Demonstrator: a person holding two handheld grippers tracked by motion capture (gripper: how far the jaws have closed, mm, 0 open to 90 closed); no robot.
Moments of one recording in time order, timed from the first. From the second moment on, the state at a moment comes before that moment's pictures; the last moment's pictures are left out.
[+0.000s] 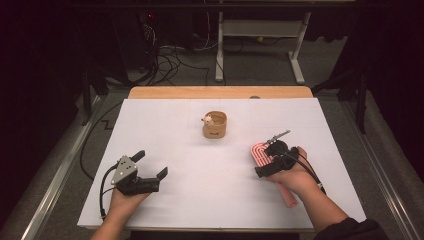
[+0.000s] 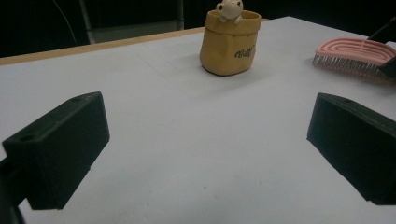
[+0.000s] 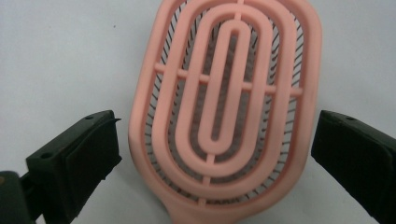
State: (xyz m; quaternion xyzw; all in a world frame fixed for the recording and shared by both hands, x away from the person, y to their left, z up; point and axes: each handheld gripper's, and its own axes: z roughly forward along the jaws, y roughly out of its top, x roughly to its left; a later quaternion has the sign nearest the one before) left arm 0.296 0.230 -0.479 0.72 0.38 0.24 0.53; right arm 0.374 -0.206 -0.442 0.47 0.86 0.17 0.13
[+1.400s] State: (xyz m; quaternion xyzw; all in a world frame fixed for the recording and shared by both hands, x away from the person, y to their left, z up) left arm 0.295 0.232 -0.478 0.72 0.38 0.24 0.53; right arm 0.396 -0.191 -0.441 0.53 0.83 0.12 0.12
